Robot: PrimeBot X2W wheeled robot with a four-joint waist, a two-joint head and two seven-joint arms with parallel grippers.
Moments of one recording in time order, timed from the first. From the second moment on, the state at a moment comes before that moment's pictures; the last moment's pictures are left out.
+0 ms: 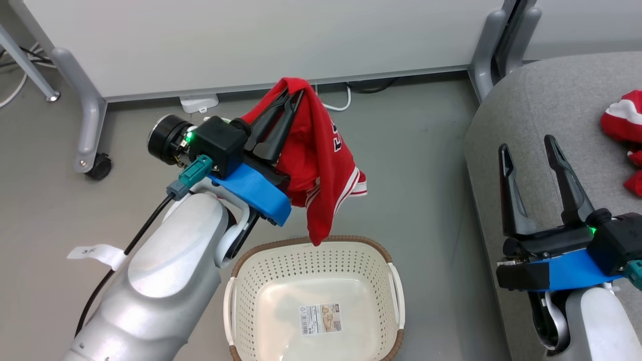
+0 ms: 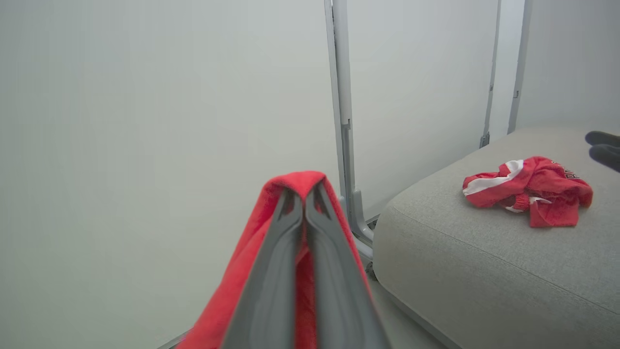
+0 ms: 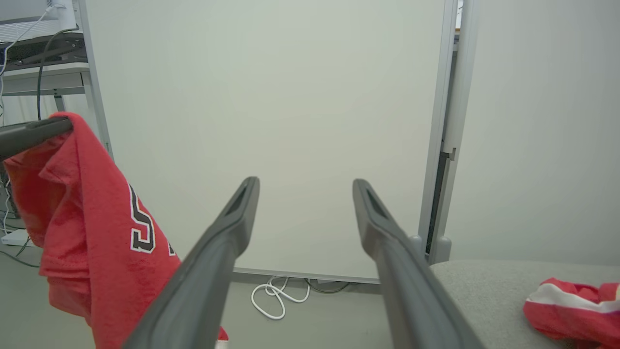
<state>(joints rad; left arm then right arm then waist) -0.74 0.22 -0.68 0.48 -0.45 -0.11 -0.26 -0.23 -0.08 -0.01 0.04 0.09 0.13 -0.26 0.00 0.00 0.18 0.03</state>
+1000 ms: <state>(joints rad) -0.81 0.16 -0.69 0.40 -0.39 -0.13 -0.26 -0.26 -0.09 0.13 -0.01 0.10 0.13 -0.26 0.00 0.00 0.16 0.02</state>
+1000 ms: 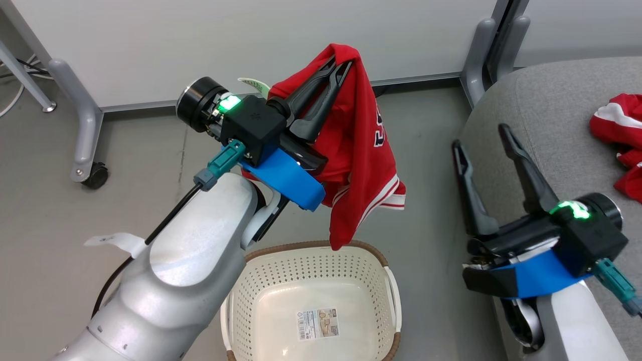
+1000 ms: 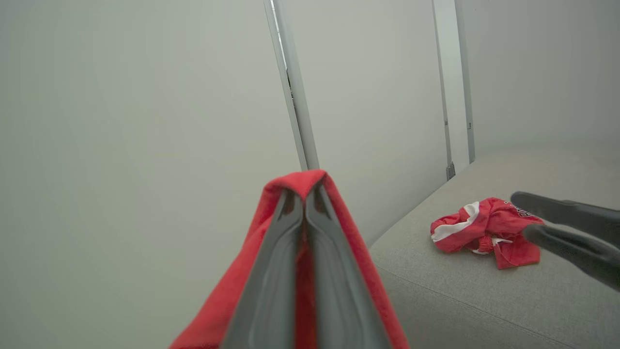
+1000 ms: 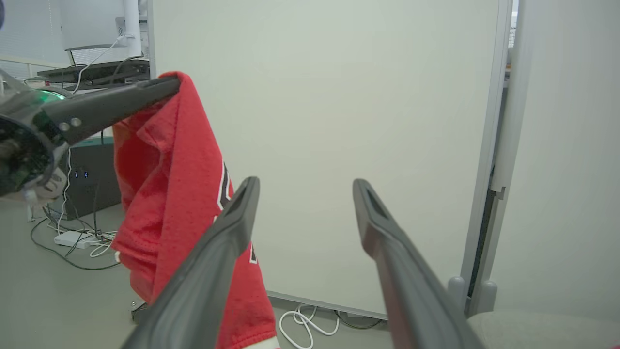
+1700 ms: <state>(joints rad) -0.81 0.11 -0.75 0.39 -0.38 -0.13 -0.26 -0.50 -0.14 0.33 0.18 0.03 0.13 -0.26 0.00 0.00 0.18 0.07</state>
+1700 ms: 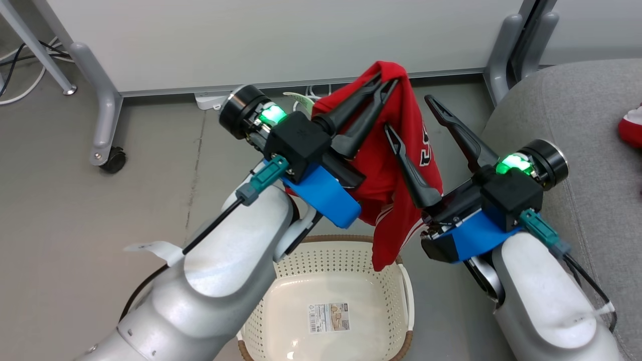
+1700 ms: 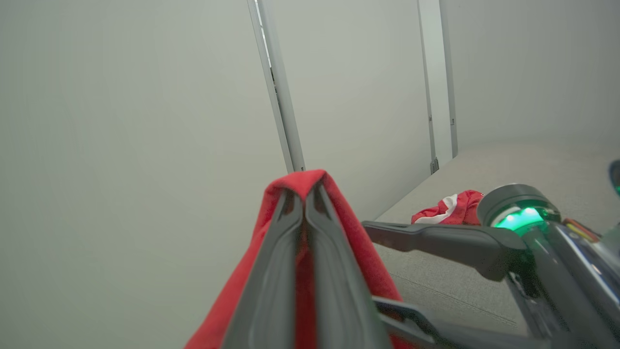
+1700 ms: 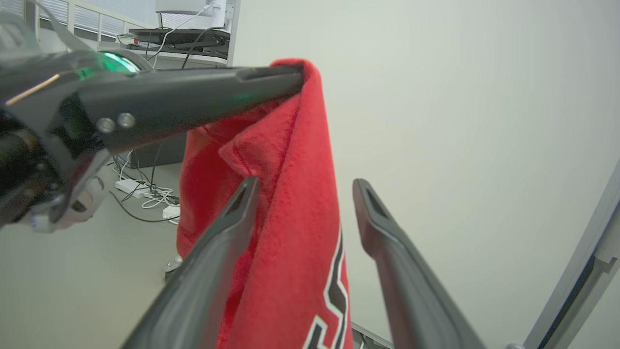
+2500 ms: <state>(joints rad) -0.82 0.08 -0.79 0.37 -0.38 -0.13 -0.26 -0.55 -0.11 0.39 0.40 0.12 0.13 -0.26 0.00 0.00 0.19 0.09</state>
